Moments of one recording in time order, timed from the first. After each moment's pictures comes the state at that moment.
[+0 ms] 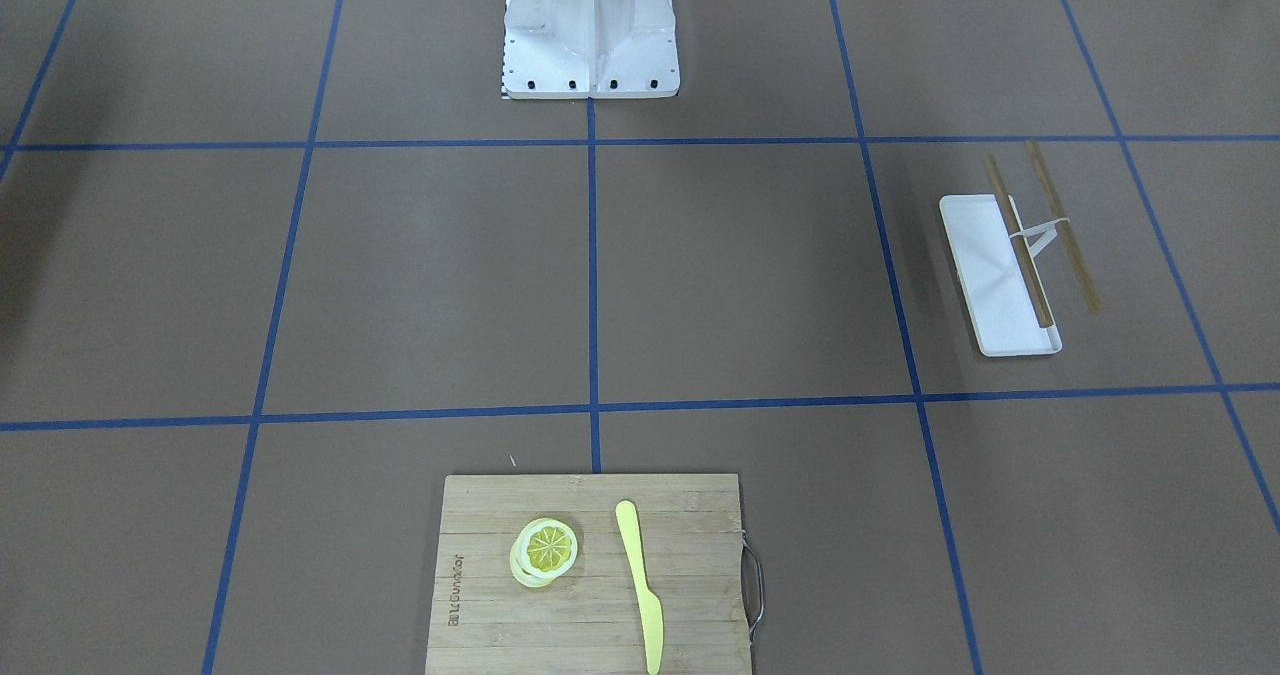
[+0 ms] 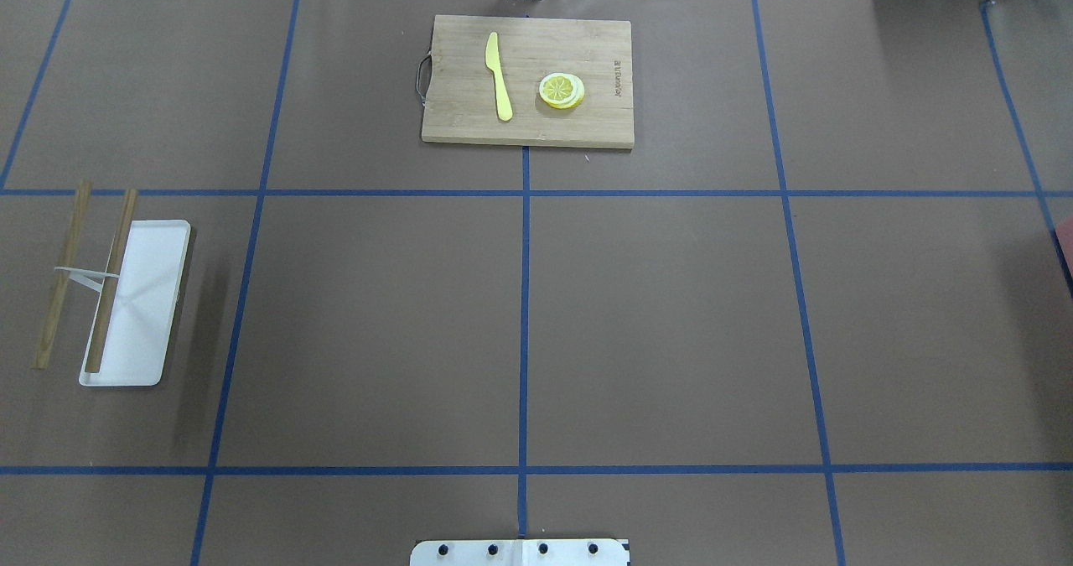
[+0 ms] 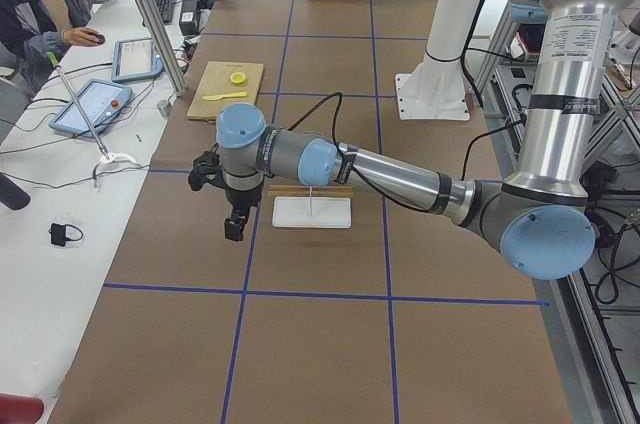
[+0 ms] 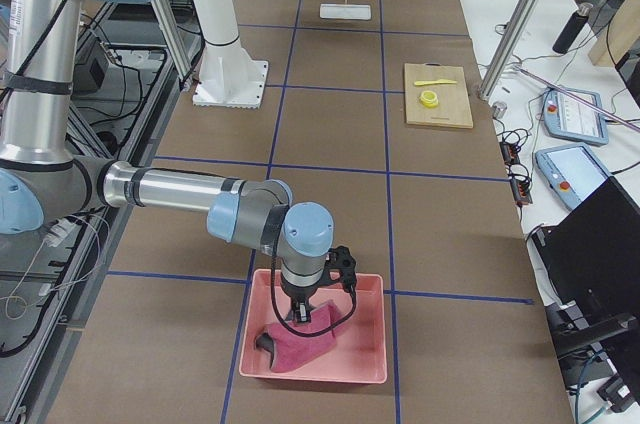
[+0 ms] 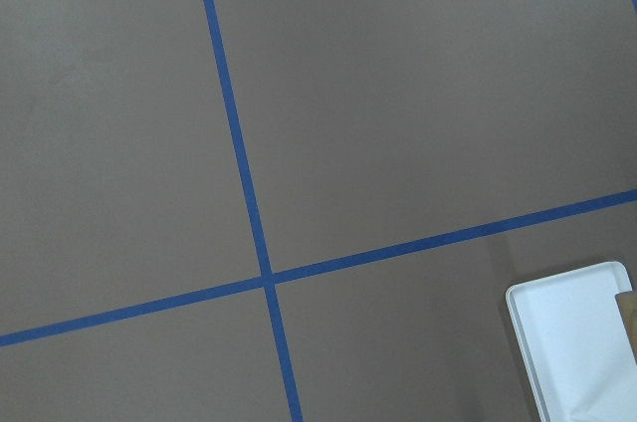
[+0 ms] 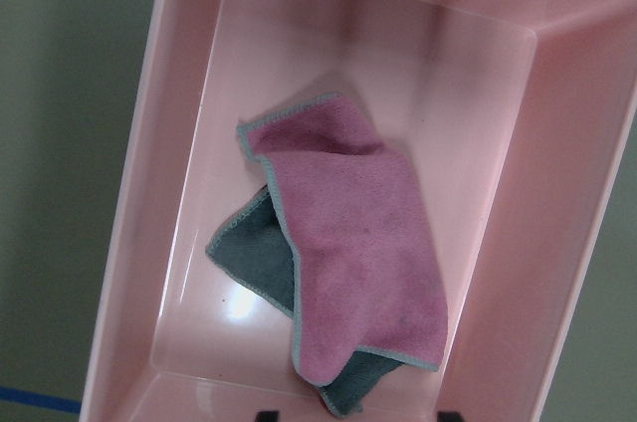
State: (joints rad) left arm -1.53 -1.67 -1.75 -1.55 -2.32 0.02; right arm 1.68 -1.79 1.75 -1.73 2.22 -0.46
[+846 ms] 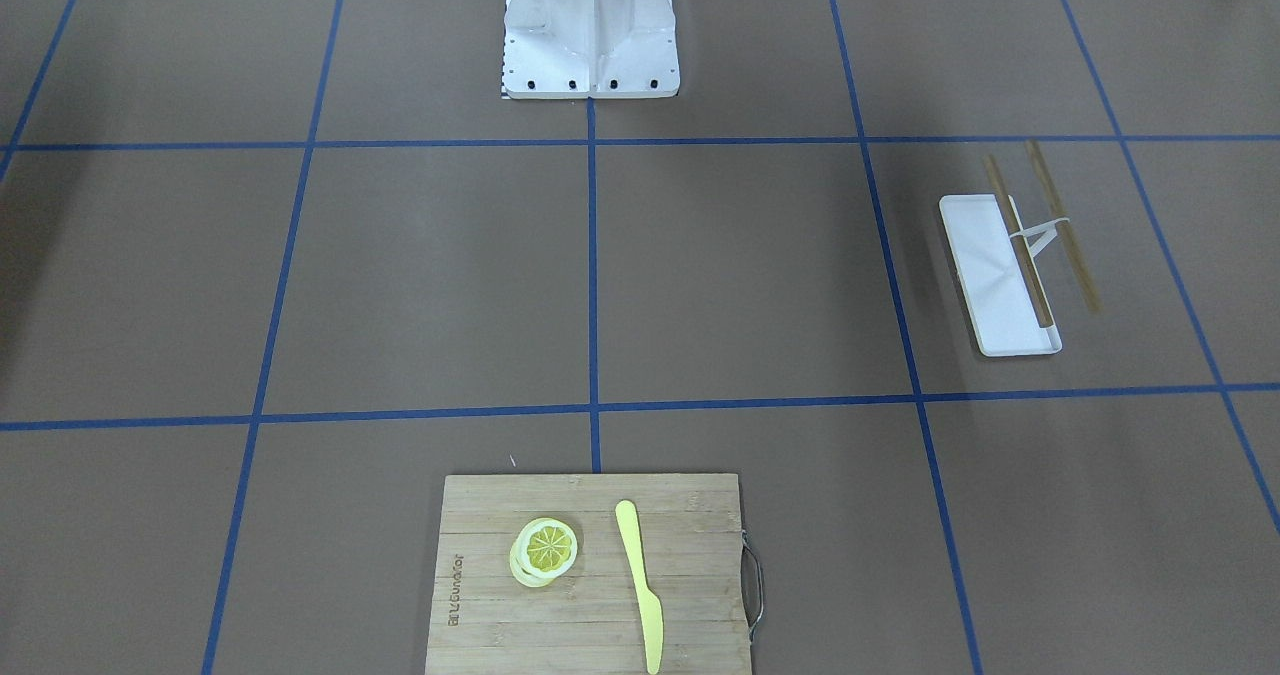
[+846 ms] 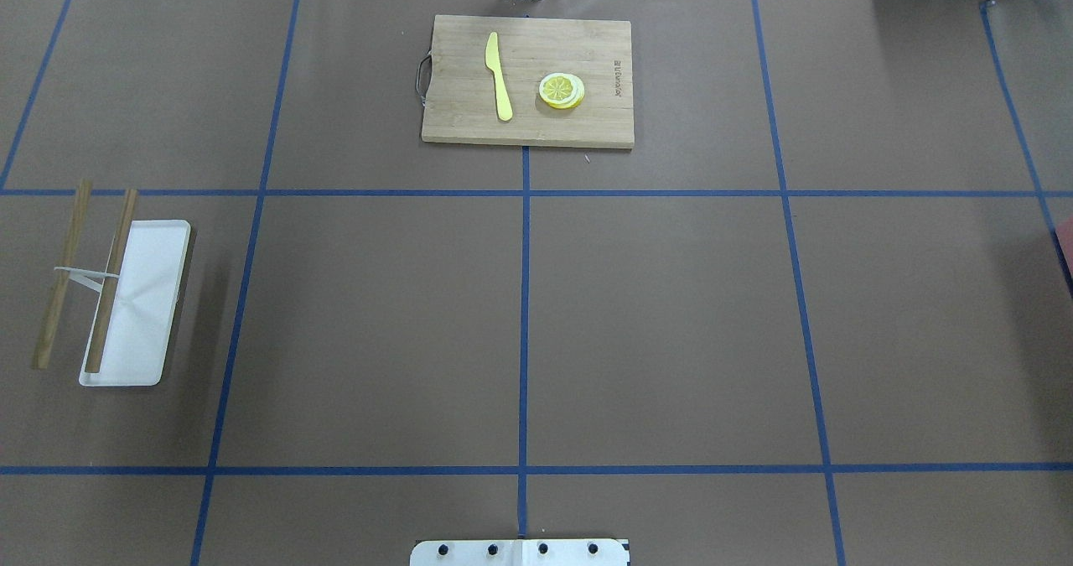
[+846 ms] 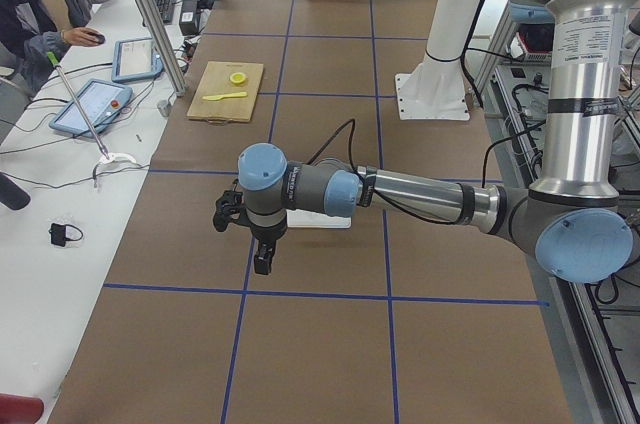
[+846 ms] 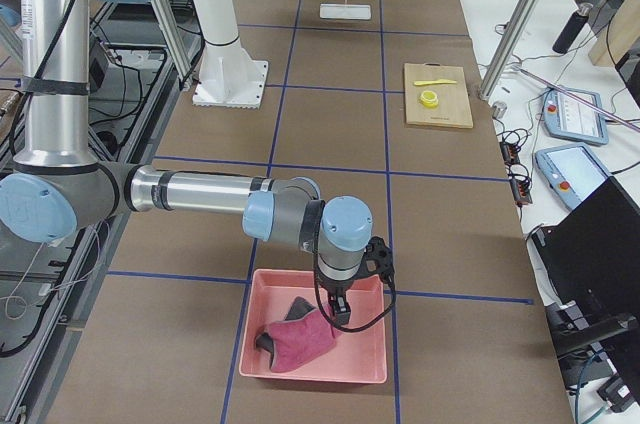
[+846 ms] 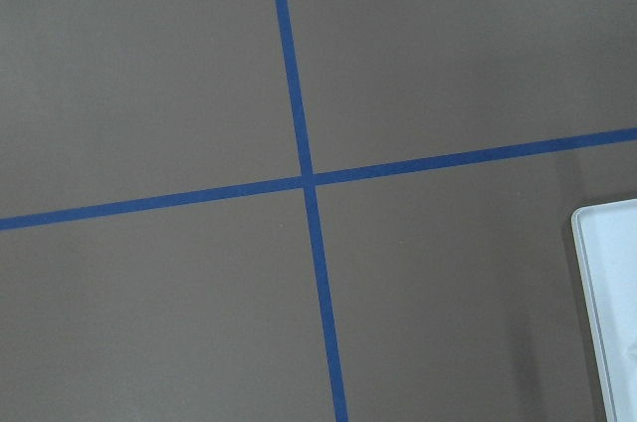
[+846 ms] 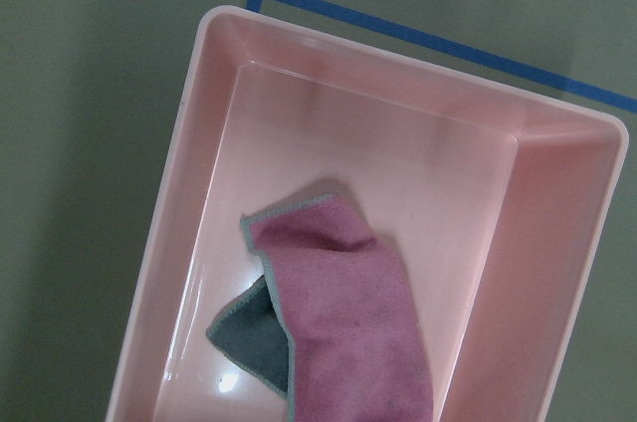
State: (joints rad) left arm -1.54 -1.54 -1.75 -1.57 -2.33 -0.03; right arm 1.68 -1.65 1.66 -1.71 2.27 -0.45
